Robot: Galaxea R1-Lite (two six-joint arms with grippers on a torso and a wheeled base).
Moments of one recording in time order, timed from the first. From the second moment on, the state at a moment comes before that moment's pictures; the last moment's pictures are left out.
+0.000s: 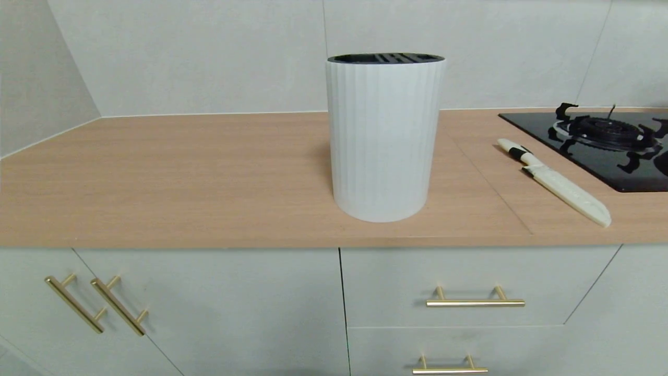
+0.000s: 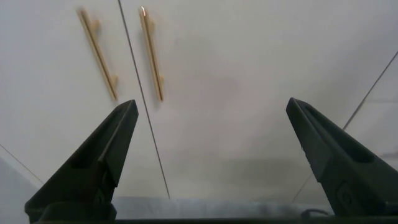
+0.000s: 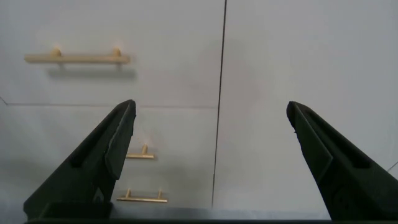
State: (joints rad) left arm 0.00 0.00 0.00 0.00 0.03 0.00; right arm 0.00 0.00 0.00 0.00 0.02 -0.01
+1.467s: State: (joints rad) left arm 0.00 0.00 0.00 0.00 0.03 0.00; right arm 0.00 0.00 0.00 0.00 0.02 -0.01
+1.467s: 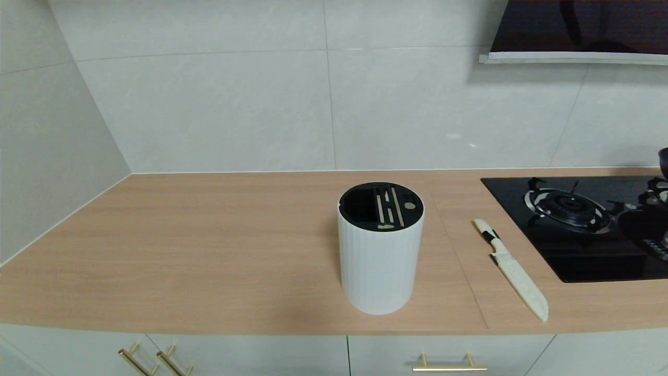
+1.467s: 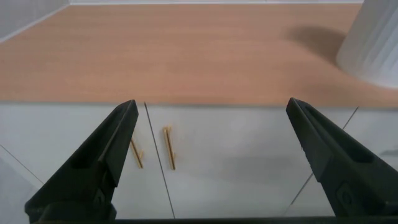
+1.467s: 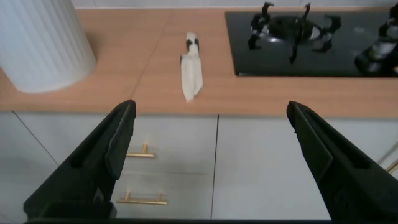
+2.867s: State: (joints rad) left arm 0.00 0.00 0.00 0.00 0.03 0.00; right arm 0.00 0.00 0.00 0.00 0.02 -0.01
